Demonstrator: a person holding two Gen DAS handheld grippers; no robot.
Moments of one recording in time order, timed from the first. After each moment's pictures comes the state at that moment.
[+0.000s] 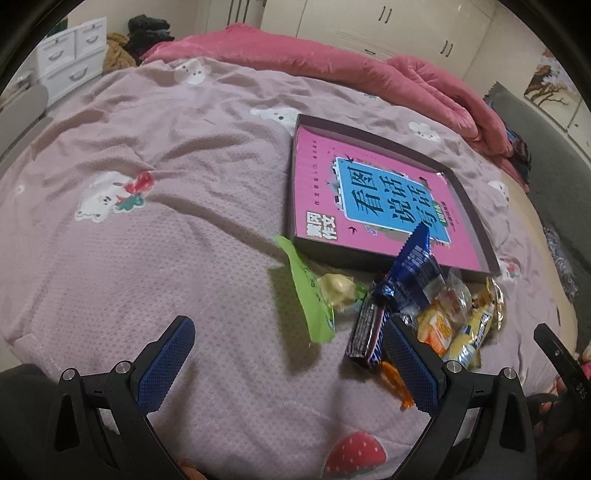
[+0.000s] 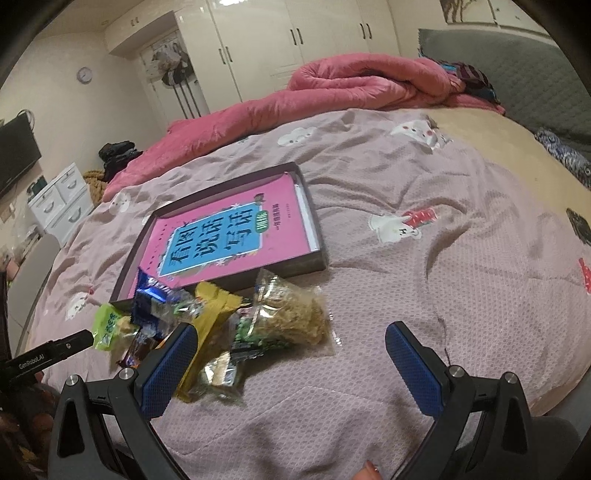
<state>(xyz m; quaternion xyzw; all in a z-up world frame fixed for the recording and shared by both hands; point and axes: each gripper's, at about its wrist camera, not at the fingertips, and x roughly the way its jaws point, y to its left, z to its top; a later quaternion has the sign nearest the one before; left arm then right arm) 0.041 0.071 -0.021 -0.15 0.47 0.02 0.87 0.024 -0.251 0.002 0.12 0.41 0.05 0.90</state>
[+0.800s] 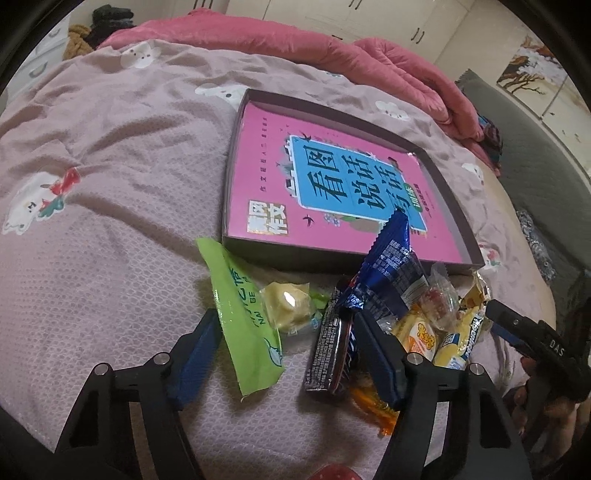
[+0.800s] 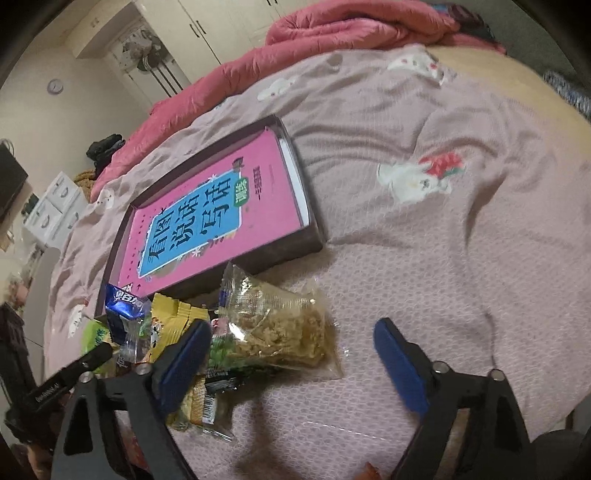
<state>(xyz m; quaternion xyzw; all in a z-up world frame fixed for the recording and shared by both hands) 0.075 0.049 -0.049 -0.16 0.48 -0.06 0.86 0.077 -0.262 -0.049 0.20 0.49 0.07 0.85</state>
